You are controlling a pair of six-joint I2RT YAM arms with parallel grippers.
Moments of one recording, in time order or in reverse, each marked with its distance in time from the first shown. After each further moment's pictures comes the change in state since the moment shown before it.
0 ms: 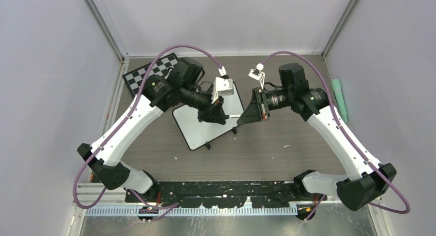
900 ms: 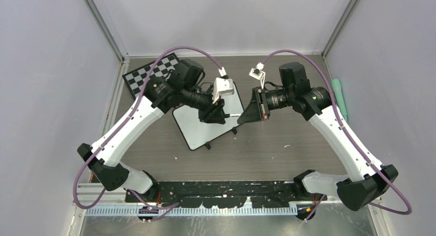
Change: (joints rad) left arm -0.003 -0.013 -0.055 0.052 -0.033 -0.018; right arm 0.008 -0.001 0.056 -0.087 0.097 -0.057
